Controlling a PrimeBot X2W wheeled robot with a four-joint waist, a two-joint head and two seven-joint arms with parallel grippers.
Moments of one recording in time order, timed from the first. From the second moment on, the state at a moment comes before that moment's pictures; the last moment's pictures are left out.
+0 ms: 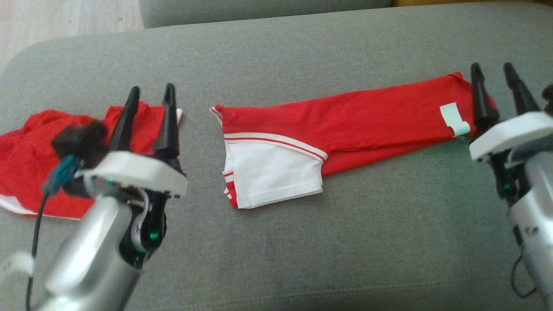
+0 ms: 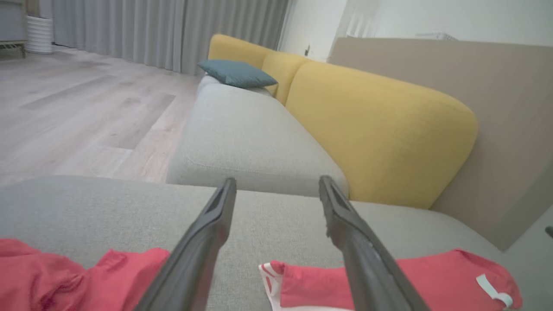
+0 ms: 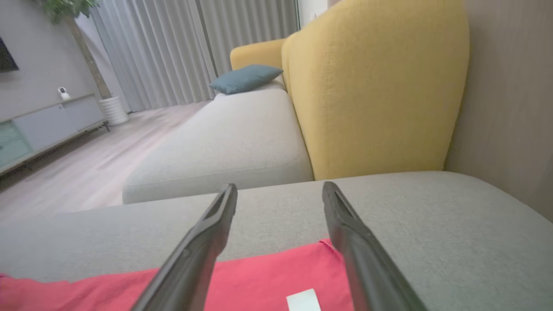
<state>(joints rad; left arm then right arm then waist) -0.43 0.36 -0.57 0.12 -0.77 0.30 -0.25 -0.63 -0.36 0.28 0.75 0.55 0.13 -0.20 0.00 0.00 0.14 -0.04</state>
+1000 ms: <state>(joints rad) -0.17 0.05 -0.18 0.19 -0.35 -0.03 -0.26 -0.48 -0.19 -0.22 0.65 0.30 0.13 -0.10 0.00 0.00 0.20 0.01</state>
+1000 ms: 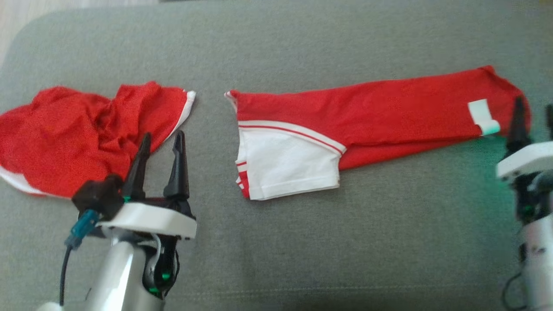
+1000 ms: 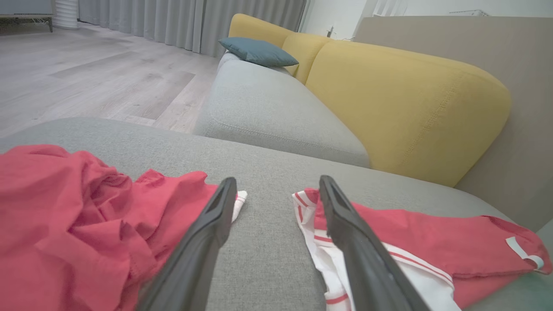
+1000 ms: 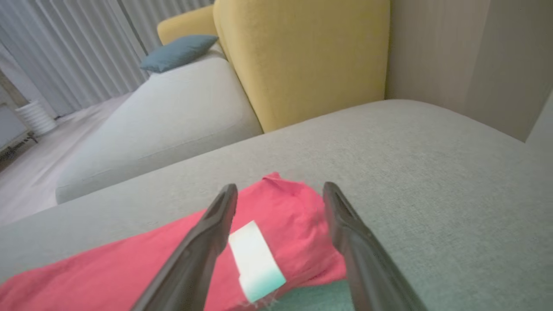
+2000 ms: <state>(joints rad) -0.29 0.04 -0.19 0.19 -0.38 -0.03 -0.26 -0.81 -0.25 -0.49 1.02 0.10 0.13 0.16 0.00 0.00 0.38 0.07</state>
